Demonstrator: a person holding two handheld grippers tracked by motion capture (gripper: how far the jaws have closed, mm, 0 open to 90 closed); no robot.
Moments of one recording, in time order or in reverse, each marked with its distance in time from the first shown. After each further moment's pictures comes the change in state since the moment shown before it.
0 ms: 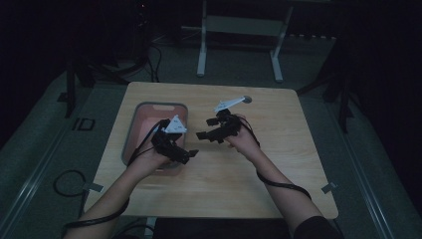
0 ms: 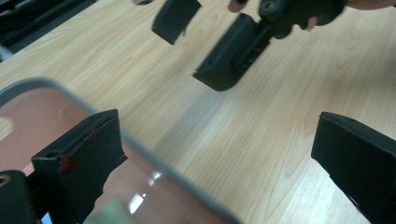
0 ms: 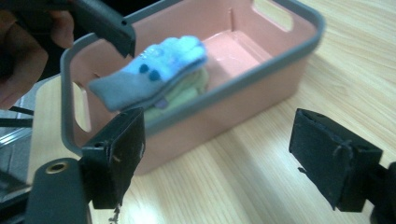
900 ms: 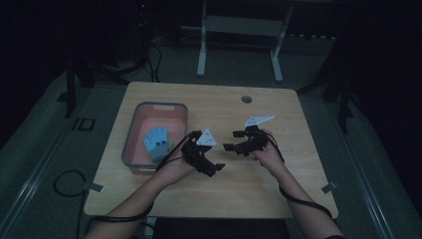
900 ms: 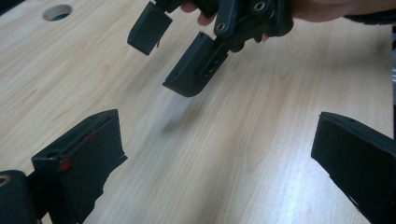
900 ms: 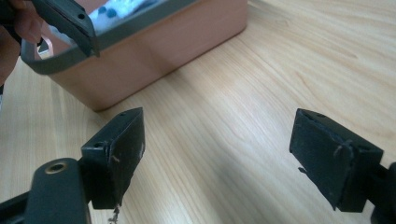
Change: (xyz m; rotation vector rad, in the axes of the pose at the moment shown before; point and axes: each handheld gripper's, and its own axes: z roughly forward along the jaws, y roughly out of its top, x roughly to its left) left arm -0.053 0.017 0.061 -0.009 -0.166 0.084; right arm -0.029 -0.087 -0.046 -0.035 -0.064 0.072
